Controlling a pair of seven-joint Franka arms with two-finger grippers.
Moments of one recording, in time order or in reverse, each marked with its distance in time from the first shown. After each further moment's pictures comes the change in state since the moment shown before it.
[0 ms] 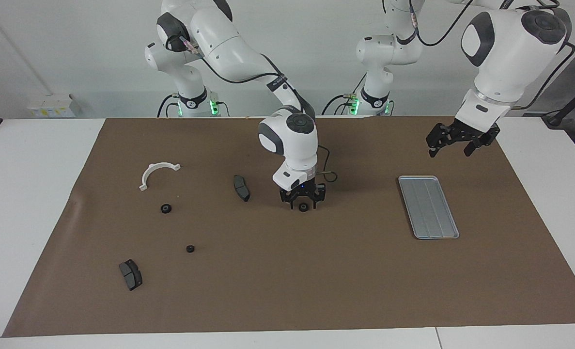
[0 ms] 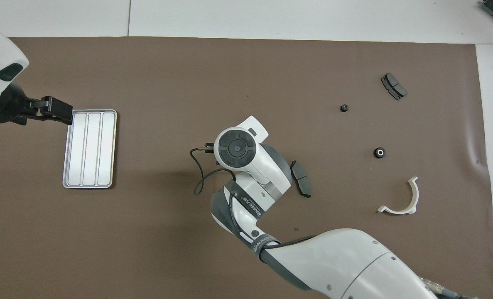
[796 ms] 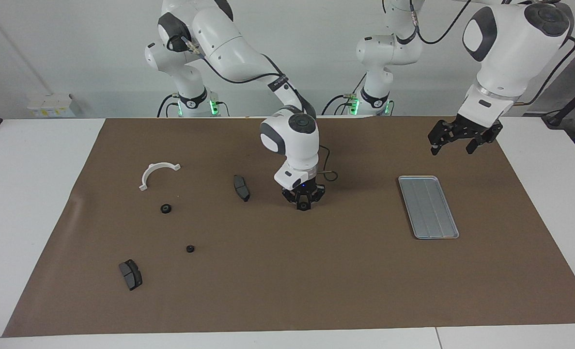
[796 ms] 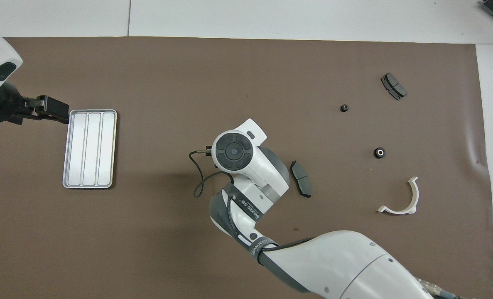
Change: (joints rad) left arm 0.000 -0.013 0.001 0.003 0.000 0.001 -0.001; right arm 0.012 -0.004 -0.006 -0.006 -0.004 -0.010 0.012
